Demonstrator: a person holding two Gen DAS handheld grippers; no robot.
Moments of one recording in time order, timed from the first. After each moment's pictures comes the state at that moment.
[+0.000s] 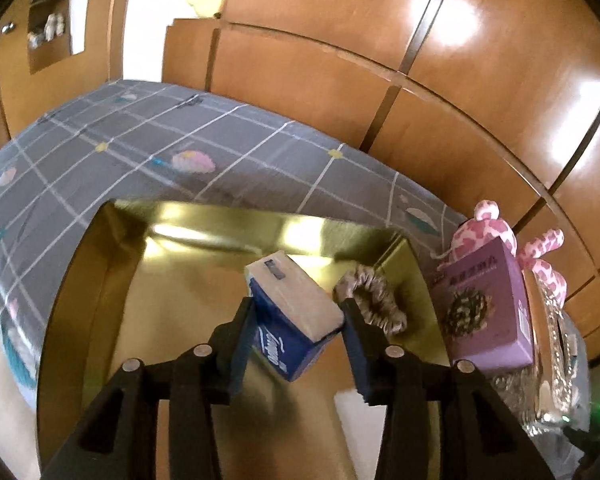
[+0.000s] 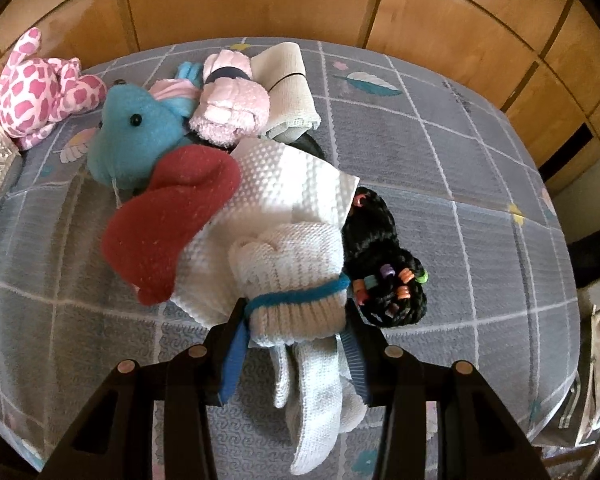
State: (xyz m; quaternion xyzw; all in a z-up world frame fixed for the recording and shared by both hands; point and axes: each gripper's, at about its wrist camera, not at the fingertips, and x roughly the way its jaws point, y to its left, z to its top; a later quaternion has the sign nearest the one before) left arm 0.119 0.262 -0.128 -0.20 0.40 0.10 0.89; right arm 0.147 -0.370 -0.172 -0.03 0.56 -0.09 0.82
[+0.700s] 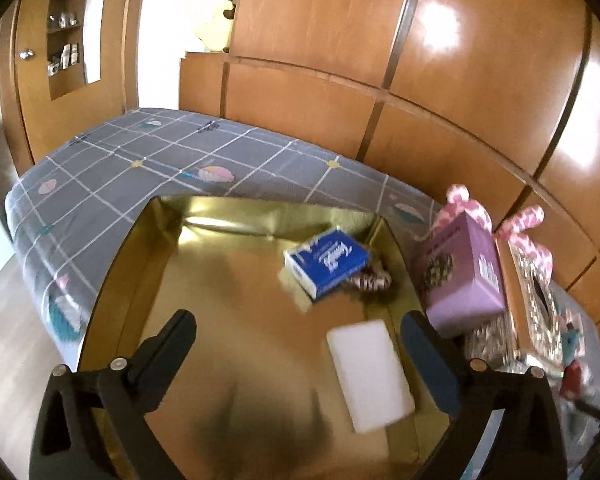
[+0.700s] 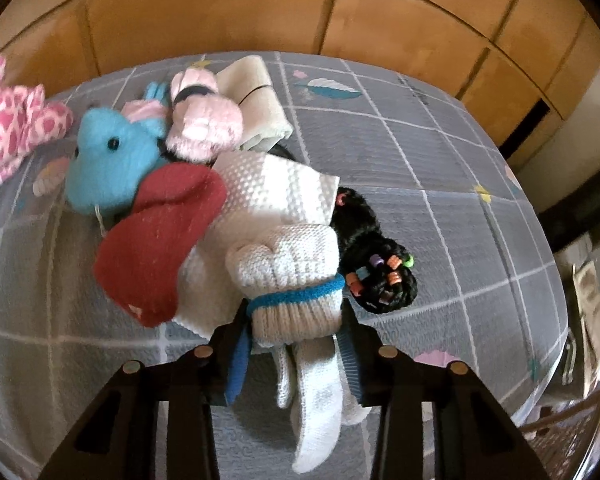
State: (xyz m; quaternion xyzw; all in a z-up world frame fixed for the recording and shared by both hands) left arm 0.060 0.226 -0.099 -0.16 0.36 0.13 0.91; right arm 0.138 -0.354 -0.161 0.00 0.54 -0.17 0.83
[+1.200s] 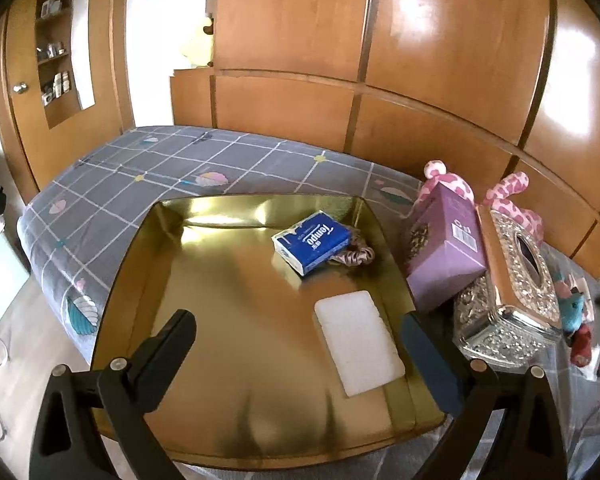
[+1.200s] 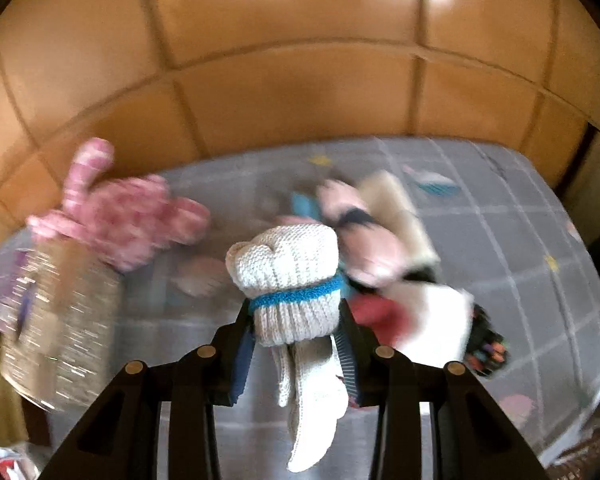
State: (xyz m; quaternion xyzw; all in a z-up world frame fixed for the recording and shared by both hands) left arm 0.033 0.189 -0.090 -0.10 0.37 0.14 0.91; right arm 0.190 -0.266 -0.075 0.07 0.46 -0.04 0.88
